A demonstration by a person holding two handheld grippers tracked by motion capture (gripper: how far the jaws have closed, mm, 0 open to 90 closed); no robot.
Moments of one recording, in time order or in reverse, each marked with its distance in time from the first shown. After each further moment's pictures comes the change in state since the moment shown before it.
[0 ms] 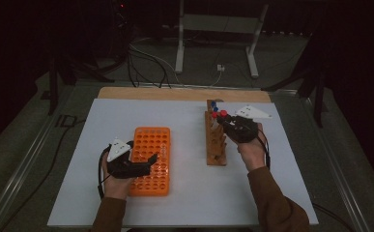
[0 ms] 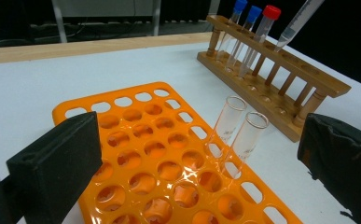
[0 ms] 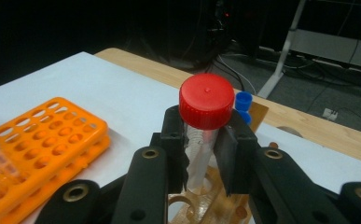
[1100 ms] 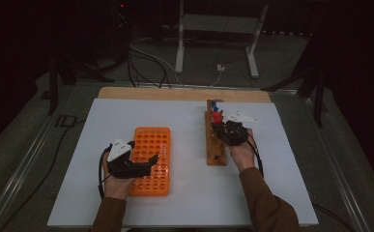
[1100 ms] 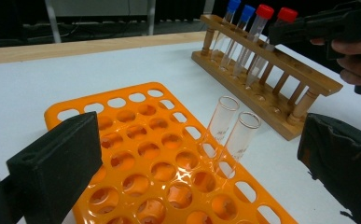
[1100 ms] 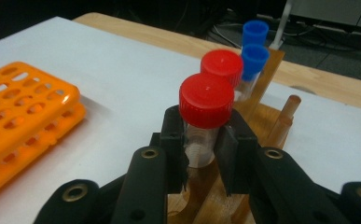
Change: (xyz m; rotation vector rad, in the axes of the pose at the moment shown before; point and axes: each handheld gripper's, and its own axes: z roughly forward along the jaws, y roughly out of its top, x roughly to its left) left arm -0.001 0.001 0.000 0.002 -0.019 0.007; right arm -0.005 -0.038 0.042 0.099 -0.030 0.045
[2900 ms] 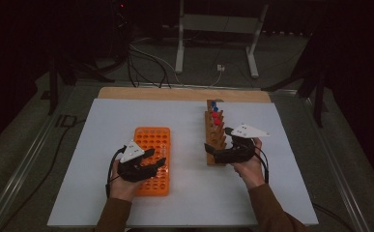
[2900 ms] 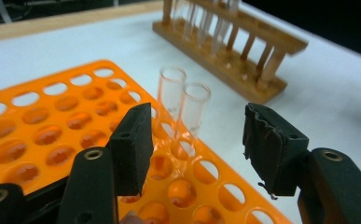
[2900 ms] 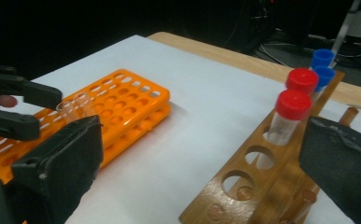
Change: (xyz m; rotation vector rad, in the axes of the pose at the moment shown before) left arm -0.014 -0.002 0.012 0.089 -0.132 0.060; right arm 0.032 -0.002 -0.063 -0.066 0.190 -0.029
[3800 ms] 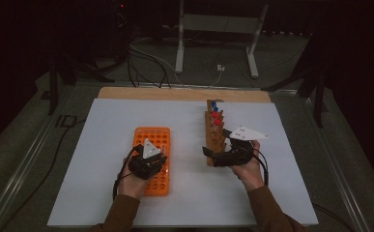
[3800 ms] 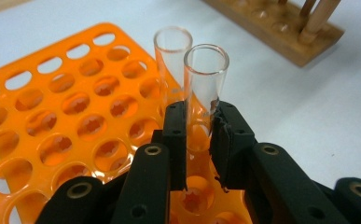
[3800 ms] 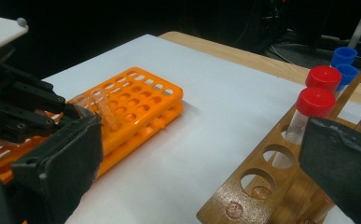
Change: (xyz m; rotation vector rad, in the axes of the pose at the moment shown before) left arm -0.018 0.006 0.038 0.255 0.149 0.121; right arm 0.008 -0.004 0.000 -0.001 0.043 -0.012
